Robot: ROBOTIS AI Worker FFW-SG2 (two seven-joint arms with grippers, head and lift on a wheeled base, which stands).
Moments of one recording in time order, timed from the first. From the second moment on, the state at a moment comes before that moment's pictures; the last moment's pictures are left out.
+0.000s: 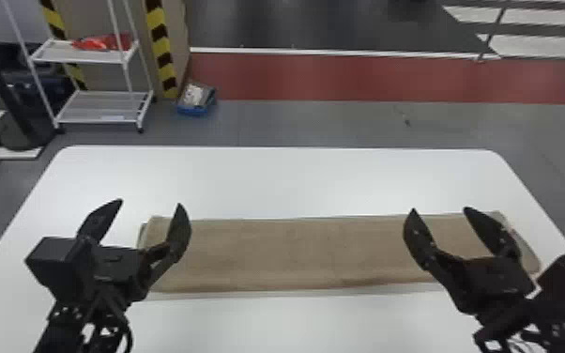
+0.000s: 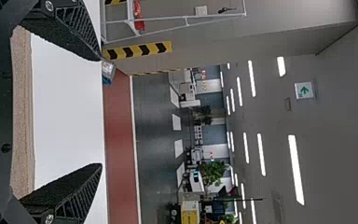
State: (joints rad) left arm 0.42 0.01 0.01 -2.00 0.02 0.03 -0.10; right arm 0.51 0.00 -0.15 -2.11 -0.17 0.06 0.26
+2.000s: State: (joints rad) left arm 0.25 0.02 0.16 -1.70 0.05 0.24 -0.18; right arm 0.46 0.00 -0.13 -2.02 -0.15 0.04 0.26
